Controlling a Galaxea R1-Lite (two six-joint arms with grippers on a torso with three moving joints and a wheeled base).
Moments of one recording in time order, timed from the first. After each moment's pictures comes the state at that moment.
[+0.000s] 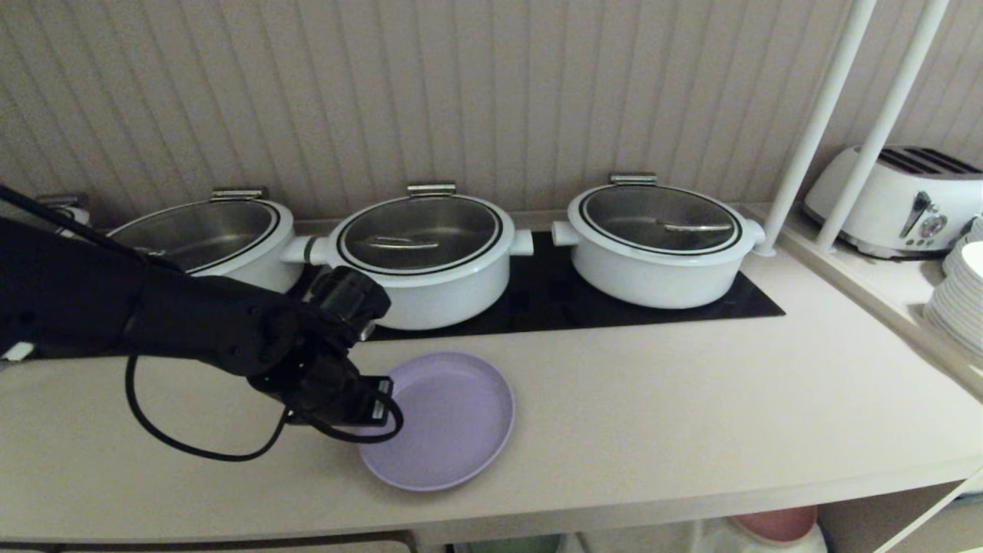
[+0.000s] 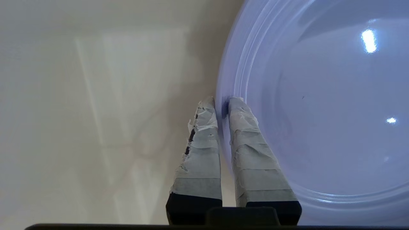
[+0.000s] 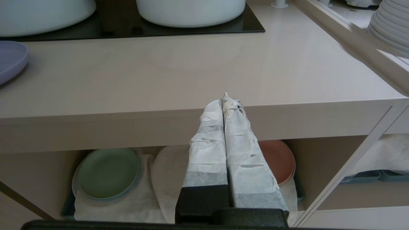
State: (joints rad) left arm -0.42 1.92 -1.10 0.34 0.16 -0.36; right arm 0.00 0.00 0.00 0.00 0.01 0.01
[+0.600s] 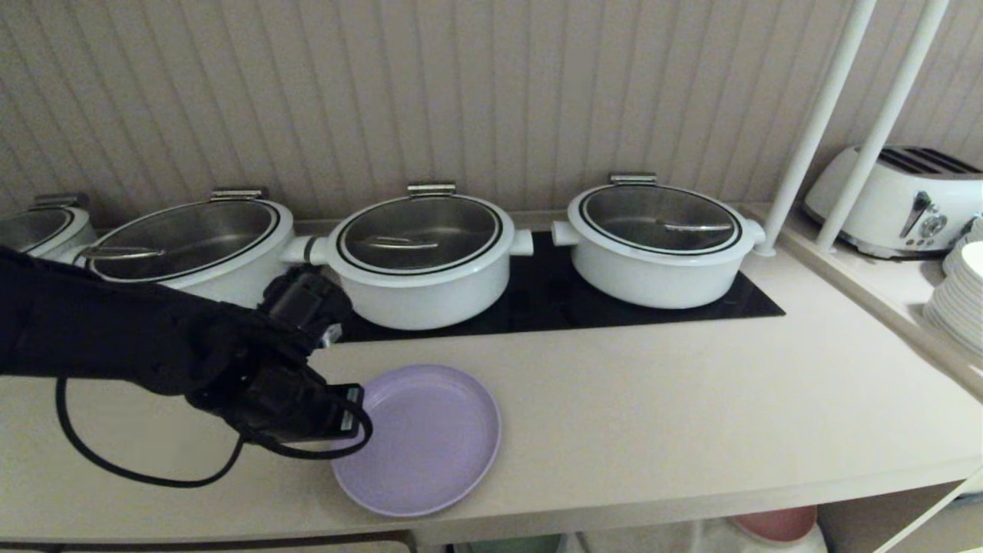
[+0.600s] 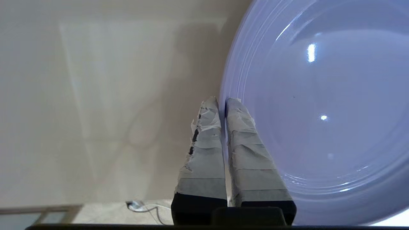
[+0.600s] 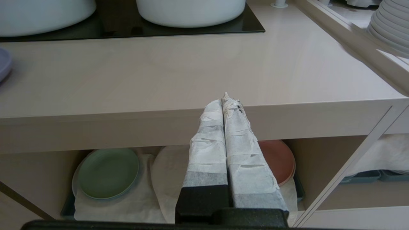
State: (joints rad) left arm -0.37 1.79 -0.99 0.34 0.11 -0.39; right arm 0.00 0.00 0.00 0.00 0.01 0.01
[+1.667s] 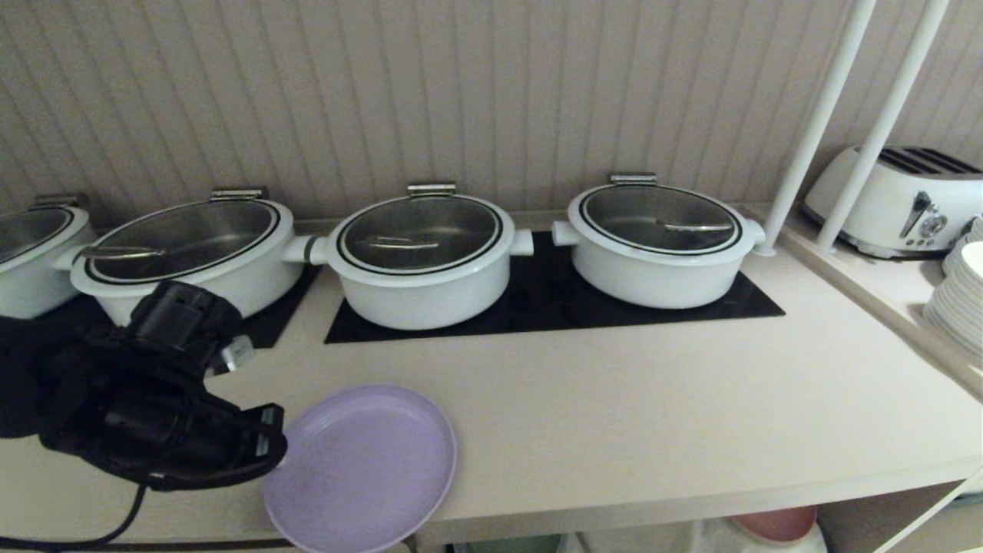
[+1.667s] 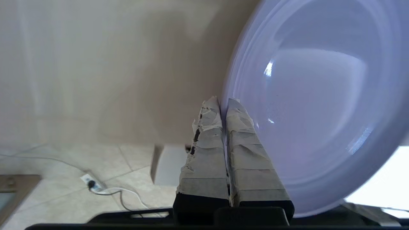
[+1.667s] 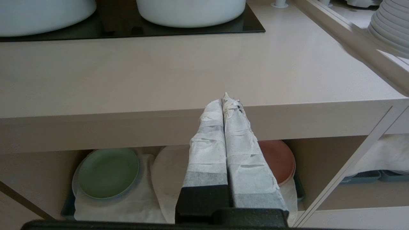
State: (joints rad) left arm -0.17 1.59 -0.81 0.36 -0.07 -0.39; right arm 0.00 0.00 0.00 0.00 0.01 0.01
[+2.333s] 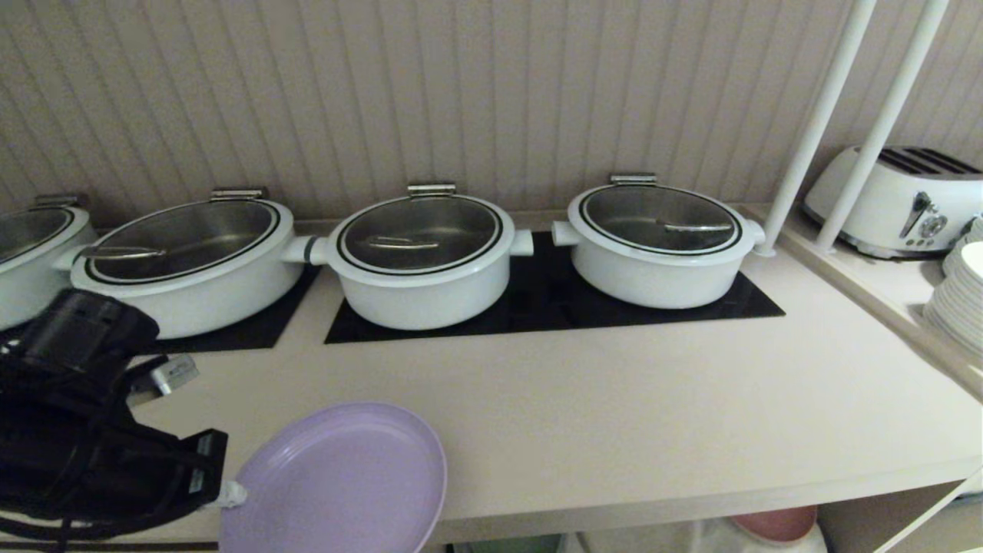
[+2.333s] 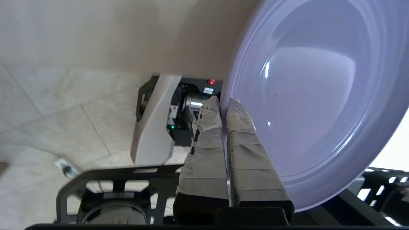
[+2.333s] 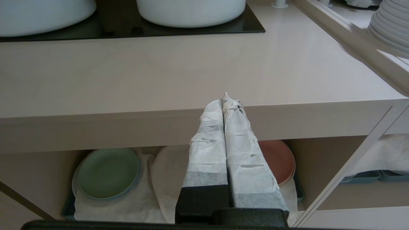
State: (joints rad) left arm -0.10 1.40 -0.78 0.54 -0.18 -0.40; right arm 0.00 0.00 0.00 0.00 0.01 0.01
